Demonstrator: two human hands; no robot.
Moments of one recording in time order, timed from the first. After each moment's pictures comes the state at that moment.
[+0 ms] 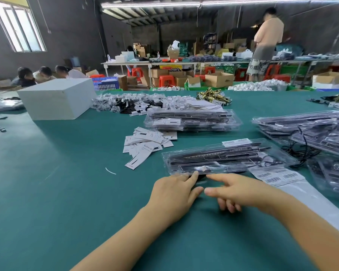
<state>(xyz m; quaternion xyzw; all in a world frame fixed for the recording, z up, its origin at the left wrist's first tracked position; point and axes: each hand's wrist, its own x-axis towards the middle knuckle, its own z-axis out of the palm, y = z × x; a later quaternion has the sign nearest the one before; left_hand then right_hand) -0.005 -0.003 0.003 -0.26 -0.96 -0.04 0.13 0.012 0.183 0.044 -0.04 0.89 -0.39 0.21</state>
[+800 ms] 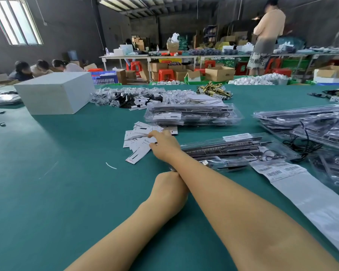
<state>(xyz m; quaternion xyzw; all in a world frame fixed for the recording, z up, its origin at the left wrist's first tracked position) -0.007 -0.003 0.010 -0.29 -0.95 0.11 0.07 -0.121 0.035 0.029 -0.11 0.95 -0.29 -0.03</state>
